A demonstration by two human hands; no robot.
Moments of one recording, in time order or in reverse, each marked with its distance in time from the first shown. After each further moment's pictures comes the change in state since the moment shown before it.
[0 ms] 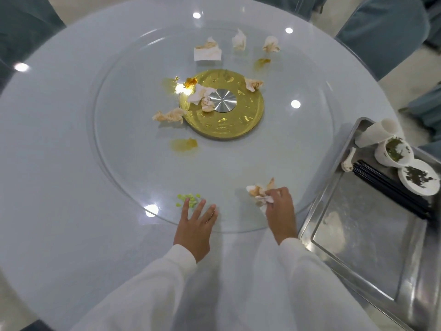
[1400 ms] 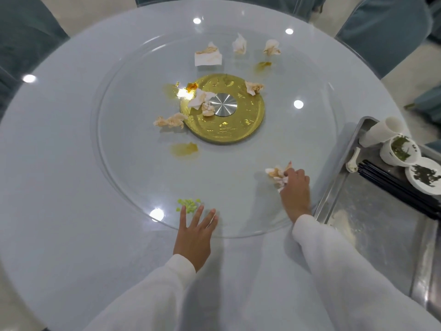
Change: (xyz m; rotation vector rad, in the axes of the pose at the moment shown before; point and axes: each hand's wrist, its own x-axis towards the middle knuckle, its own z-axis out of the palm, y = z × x) left_hand -0.004 -0.004 0.009 -0.072 0.049 -0.038; right_hand 0.076 0.021 -0.011 -0.251 -0.045 0.165
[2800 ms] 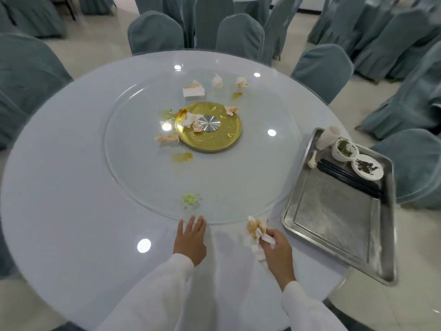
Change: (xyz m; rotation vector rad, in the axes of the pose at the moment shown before) left_hand -0.055 0.006 0.027 -0.113 -0.042 -0.033; right_hand -0.254 0.010 -0.022 0.707 -0.015 0.260
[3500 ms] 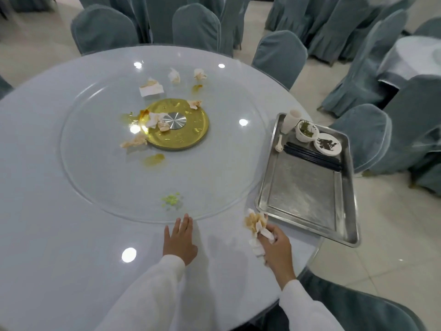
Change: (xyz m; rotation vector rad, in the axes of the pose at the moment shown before) left_hand 0.003 0.029 0.000 -0.094 -0.095 0.017; right_hand -0.046 -0.002 -0.052 0.294 0.137 0.224
